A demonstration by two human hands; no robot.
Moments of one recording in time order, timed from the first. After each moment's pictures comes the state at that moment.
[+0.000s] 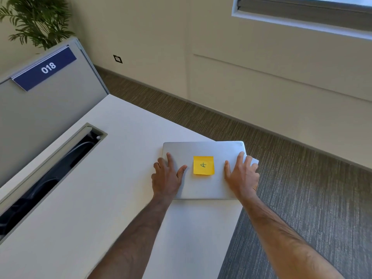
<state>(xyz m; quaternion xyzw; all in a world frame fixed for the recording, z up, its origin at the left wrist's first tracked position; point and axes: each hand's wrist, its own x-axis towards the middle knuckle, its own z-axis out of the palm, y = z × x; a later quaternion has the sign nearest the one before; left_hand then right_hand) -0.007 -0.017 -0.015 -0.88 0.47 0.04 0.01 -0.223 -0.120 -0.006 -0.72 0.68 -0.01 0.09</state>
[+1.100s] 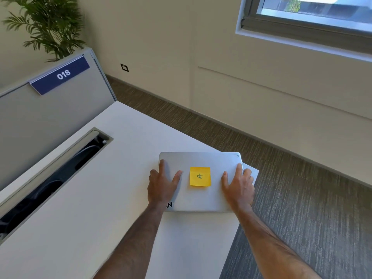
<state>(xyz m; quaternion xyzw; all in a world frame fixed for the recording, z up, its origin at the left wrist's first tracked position) 0.011 -0.001 -0.018 -0.88 0.36 0.16 -0.25 -0.217 -0.099 -0.005 -0.71 0.68 -0.12 0.13</state>
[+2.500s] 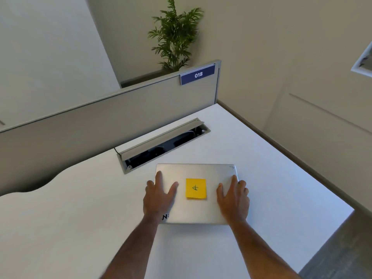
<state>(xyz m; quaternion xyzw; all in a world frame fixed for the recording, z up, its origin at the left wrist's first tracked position) 0.136 0.315 0.025 -0.94 0.16 0.06 -0.28 -0.023 0.121 0.020 -0.84 0.49 -0.14 0.19</state>
